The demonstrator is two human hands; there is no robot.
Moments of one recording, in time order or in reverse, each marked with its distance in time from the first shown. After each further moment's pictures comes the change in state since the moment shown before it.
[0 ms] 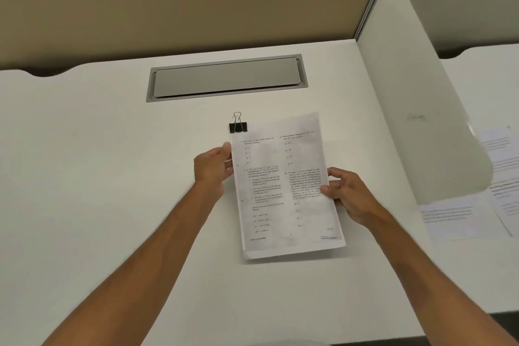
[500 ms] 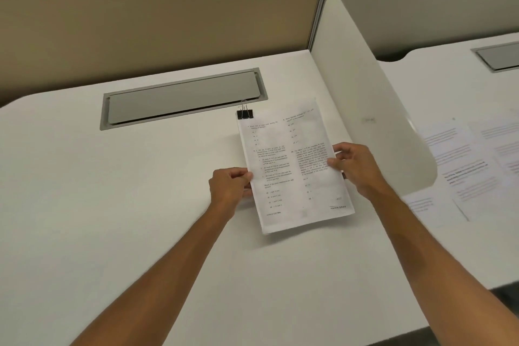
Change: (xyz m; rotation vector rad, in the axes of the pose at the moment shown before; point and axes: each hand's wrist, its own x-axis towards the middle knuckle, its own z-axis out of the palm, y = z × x) left_hand -0.014 -0.044 0.085 0.360 -0.214 0.114; right_hand 0.007 -0.048 -0.084 -0.245 0.493 -0.073
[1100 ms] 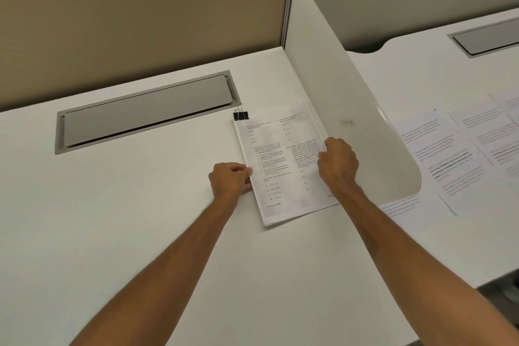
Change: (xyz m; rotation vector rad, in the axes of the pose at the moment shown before) left_hand 0.052 0.015 0.074 0.138 0.044 -0.033; right_hand 0.051 0.014 0.010 -0.729 0.402 -0.004
